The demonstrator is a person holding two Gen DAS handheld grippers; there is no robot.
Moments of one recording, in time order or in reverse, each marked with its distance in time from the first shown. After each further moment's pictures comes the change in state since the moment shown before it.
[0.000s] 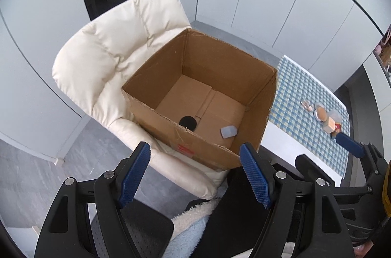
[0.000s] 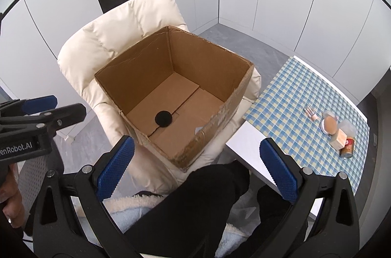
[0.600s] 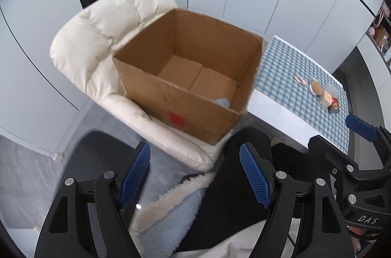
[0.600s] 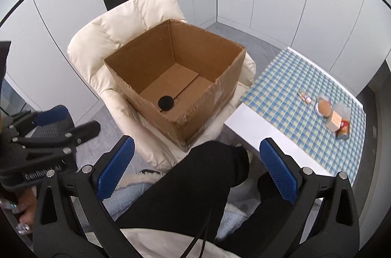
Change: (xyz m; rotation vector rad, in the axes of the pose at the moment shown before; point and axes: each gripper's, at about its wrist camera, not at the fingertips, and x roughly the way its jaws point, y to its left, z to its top) left arm 0.000 -0.022 -0.073 0.060 0.050 -0.019; right arm -0.041 -0.005 -0.057 0.025 -0.003 0.006
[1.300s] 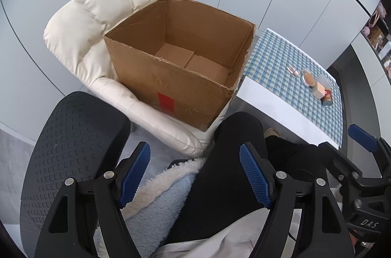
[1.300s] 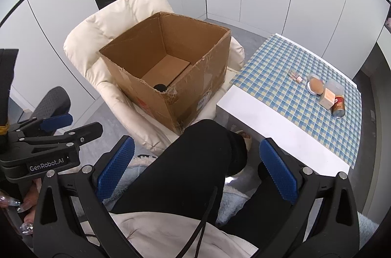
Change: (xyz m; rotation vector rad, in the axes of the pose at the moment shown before) left arm 0.006 -0.008 -0.029 -0.007 0.010 -0.043; right arm -0.014 -0.013 -0.052 0.055 -0.004 -0.035
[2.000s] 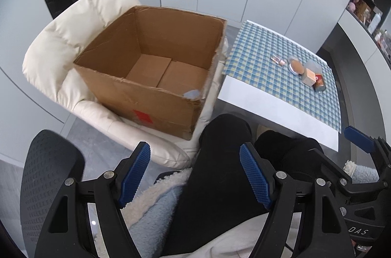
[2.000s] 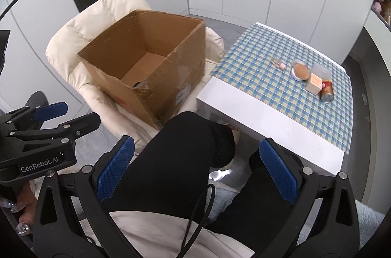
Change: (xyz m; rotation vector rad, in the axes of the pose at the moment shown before) left arm 0.016 -0.056 0.020 0.150 0.003 -0.011; right arm 0.007 -0.037 -0.012 0.092 0.021 -0.059
